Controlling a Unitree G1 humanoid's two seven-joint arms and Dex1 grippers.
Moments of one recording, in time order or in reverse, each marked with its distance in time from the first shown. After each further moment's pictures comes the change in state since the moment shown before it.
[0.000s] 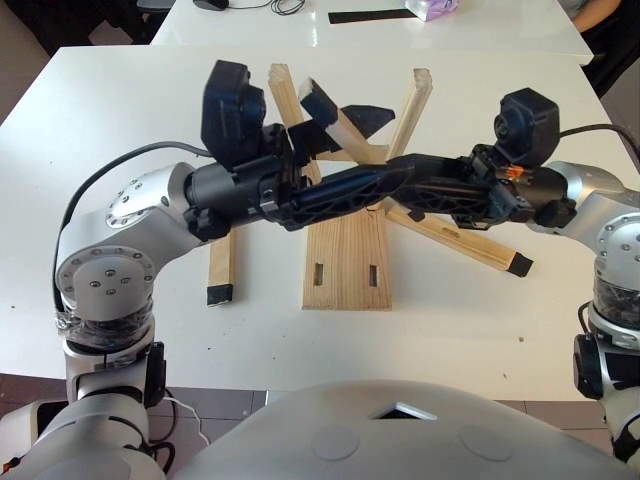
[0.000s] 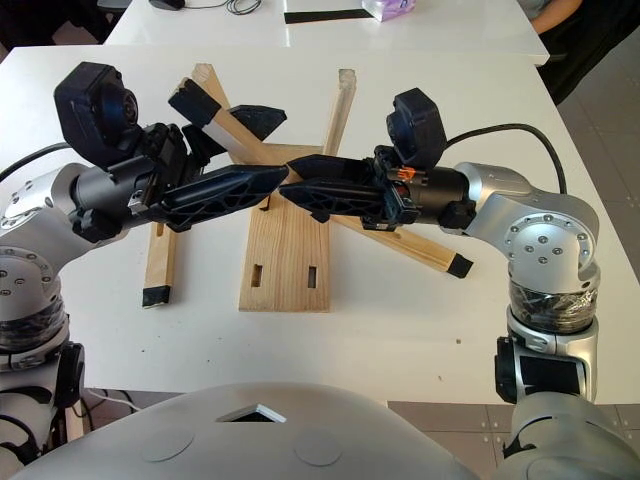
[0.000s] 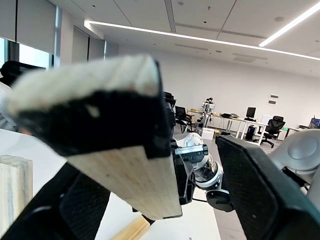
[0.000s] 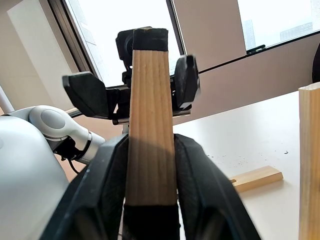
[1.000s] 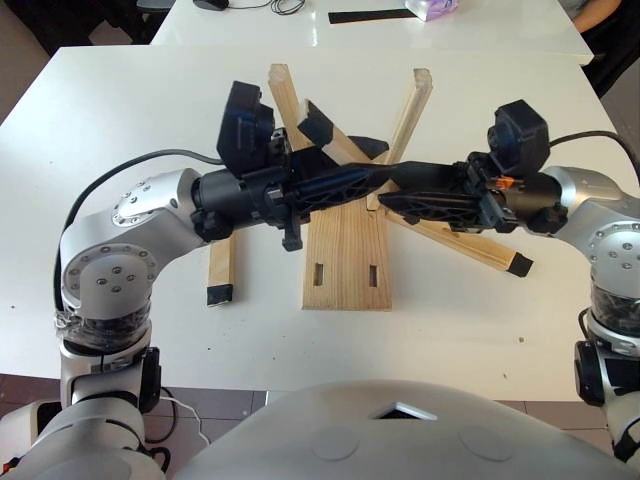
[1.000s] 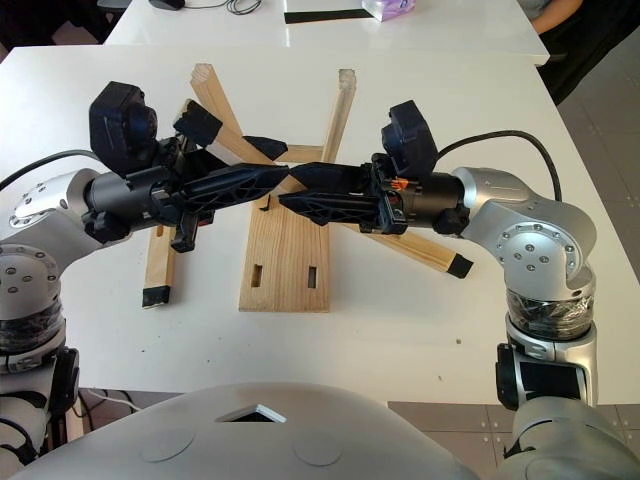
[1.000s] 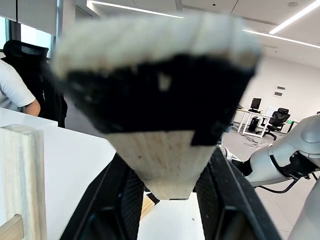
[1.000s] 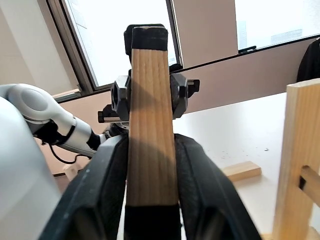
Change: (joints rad) left arm 0.022 0.015 -0.021 0.053 0.107 0.023 -0.052; right arm 0.034 -0.004 0.037 -0.027 -0.180 -0.086 0.029
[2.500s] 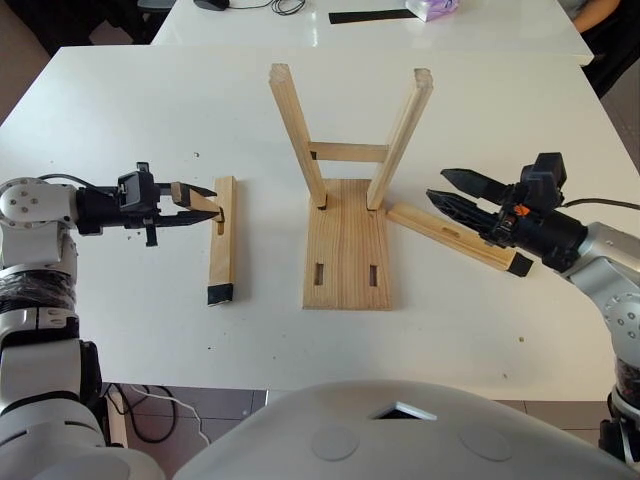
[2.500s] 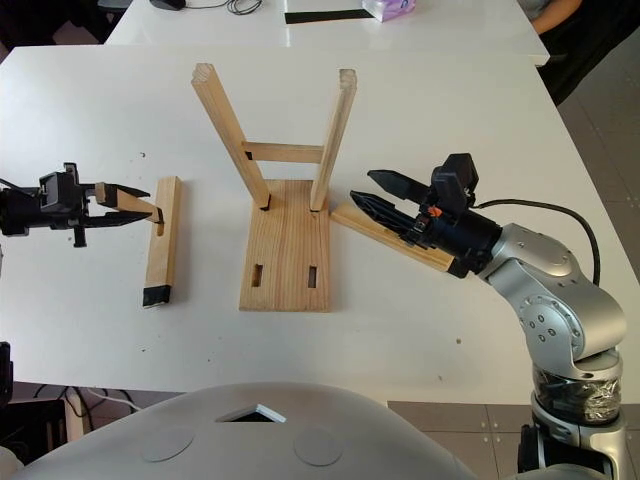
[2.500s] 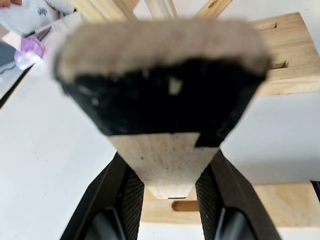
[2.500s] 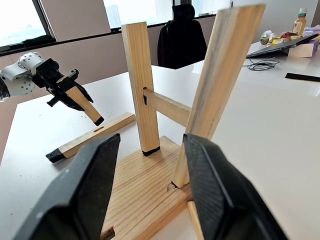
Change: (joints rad) left arm -0.043 0.279 0.002 1.263 0.926 -1.244 -1.006; right arm 0.407 -0.027 -0.162 -0.135 -0.290 -0.189 -0.211
